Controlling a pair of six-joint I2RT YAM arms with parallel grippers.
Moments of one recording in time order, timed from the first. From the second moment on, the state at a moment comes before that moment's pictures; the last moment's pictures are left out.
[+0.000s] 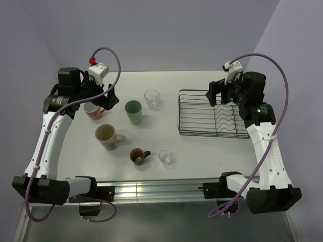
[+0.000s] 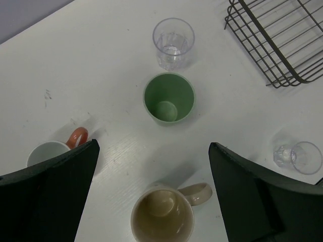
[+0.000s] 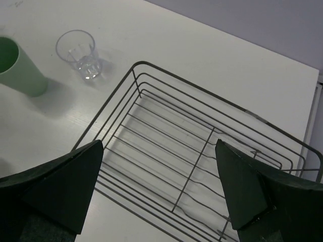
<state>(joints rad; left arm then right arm) -0.10 1.25 1.44 -0.75 0.48 0.25 0.02 1.09 1.30 -0.61 -0.32 -0.20</state>
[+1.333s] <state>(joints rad) -0.69 1.47 1.14 -0.98 0.30 0.44 0.04 1.13 1.27 -0.73 -0.36 -0.22</state>
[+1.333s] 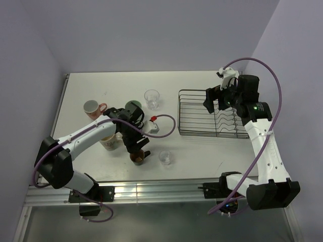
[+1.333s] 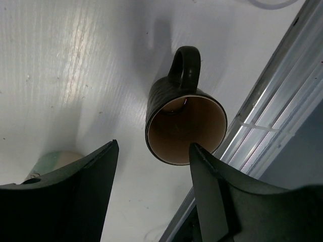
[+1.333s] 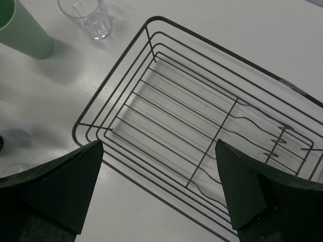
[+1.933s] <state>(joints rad) -0.71 1.55 1.04 -0.90 0.24 0.37 0.04 1.13 1.27 -0.73 -0.36 -0.22</state>
